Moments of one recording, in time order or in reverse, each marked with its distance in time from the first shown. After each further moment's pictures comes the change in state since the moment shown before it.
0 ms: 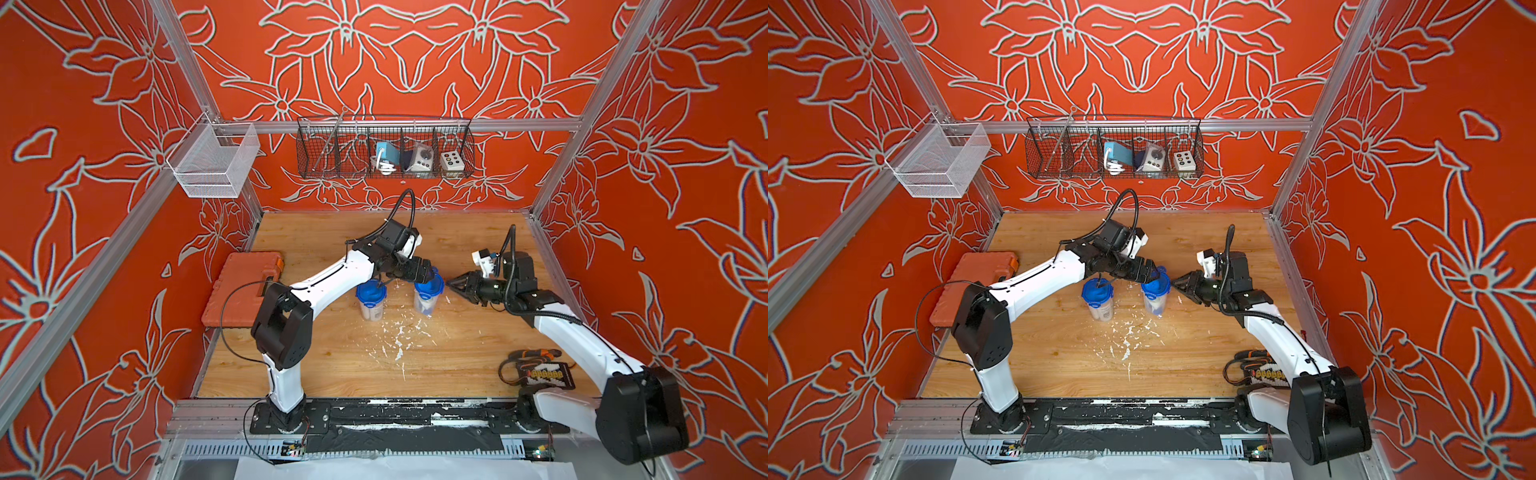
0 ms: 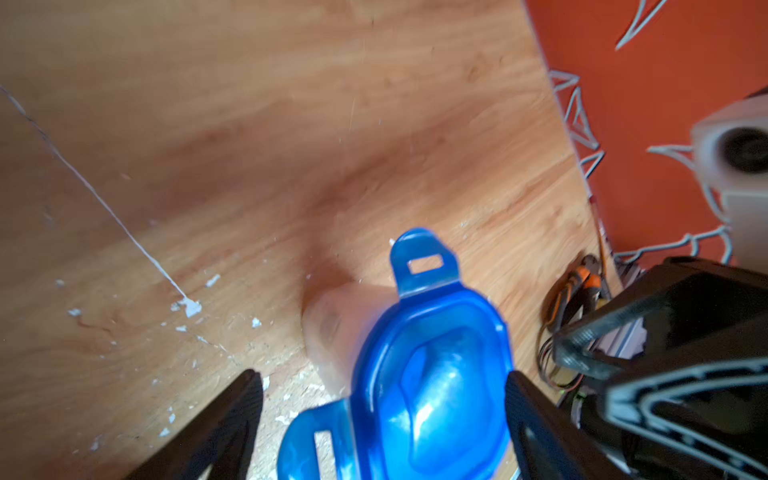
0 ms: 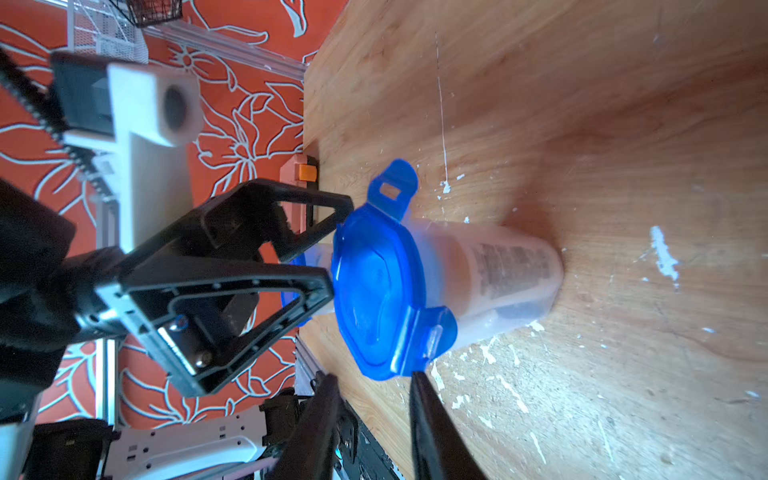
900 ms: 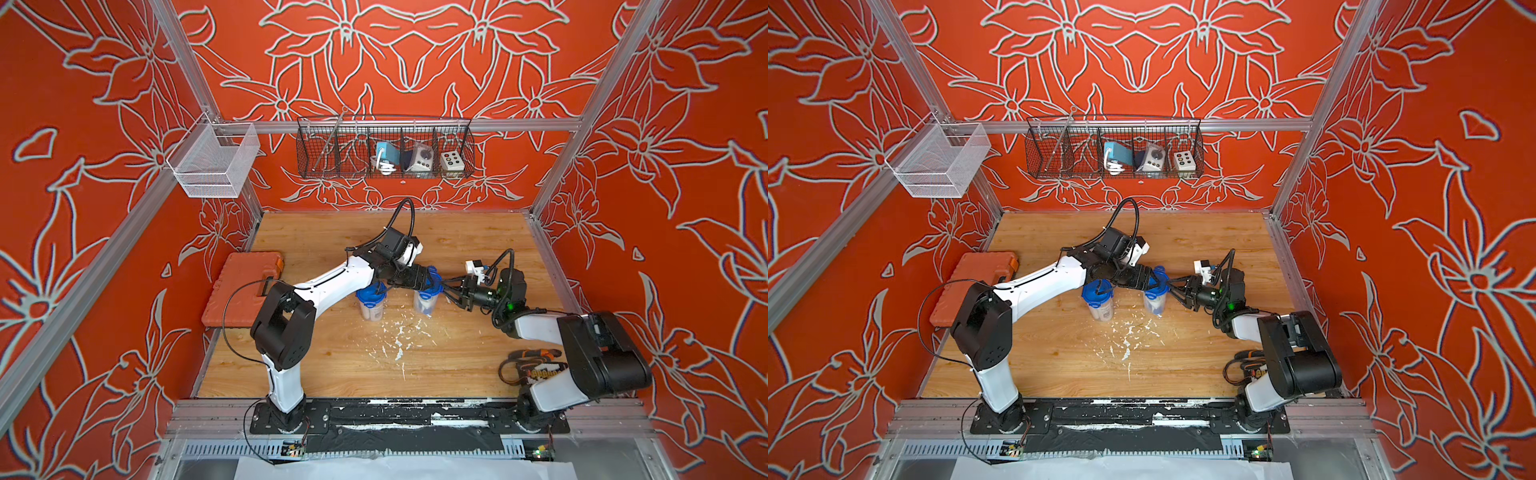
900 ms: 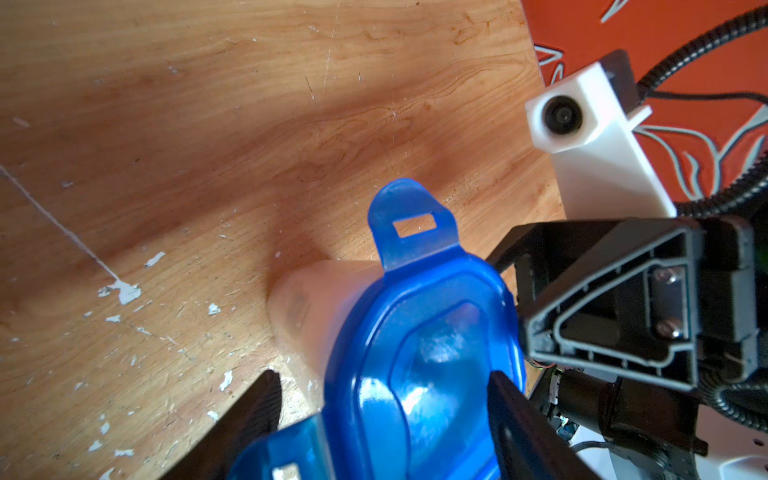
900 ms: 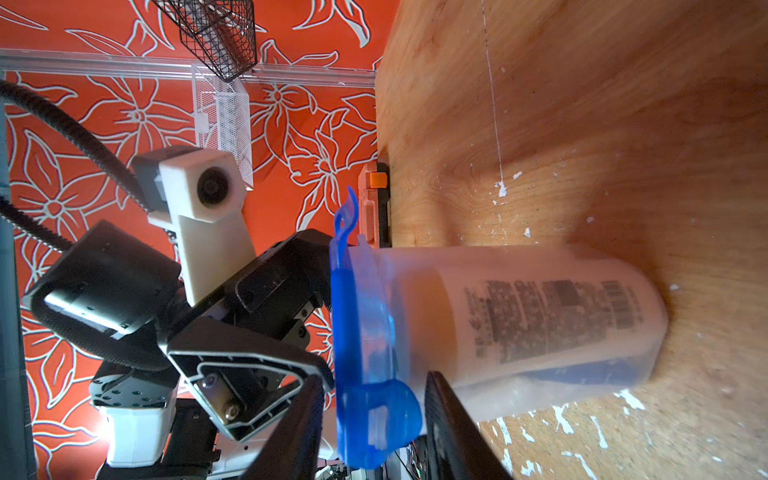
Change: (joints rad) left arm -0.001 -0.026 -0.107 0.106 0.061 -0.045; right arm -0.037 0.323 -0.248 0.958 -0.183 0.467
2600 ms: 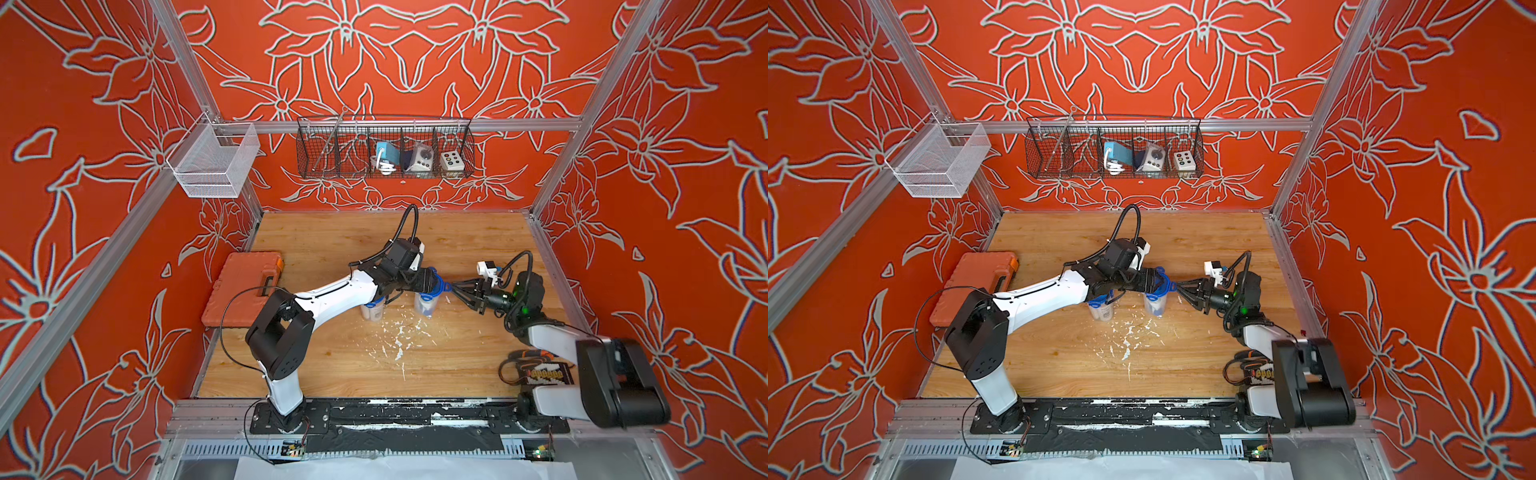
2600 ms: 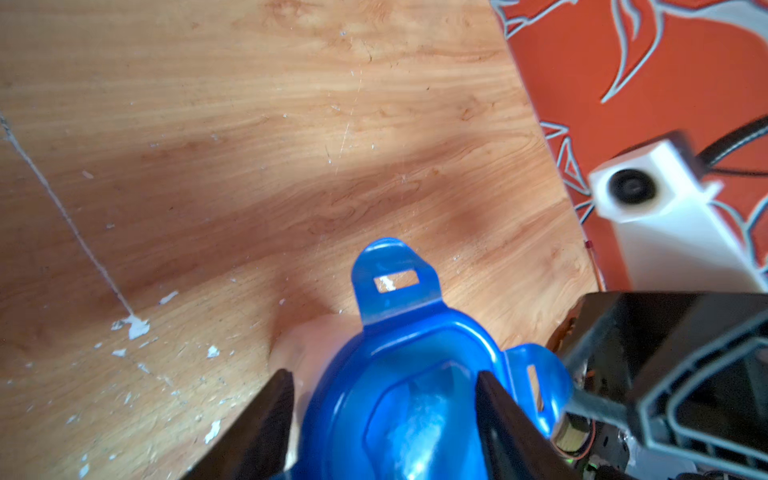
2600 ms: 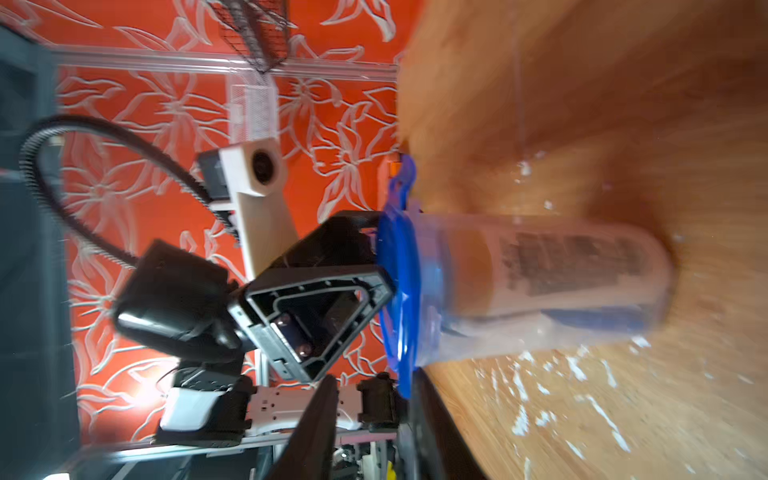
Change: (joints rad) left arm -0.093 -0.046 -0.110 0.188 -0.233 -0.126; right arm -0.105 -0.262 0.035 -0.402 -0.061 -0.137
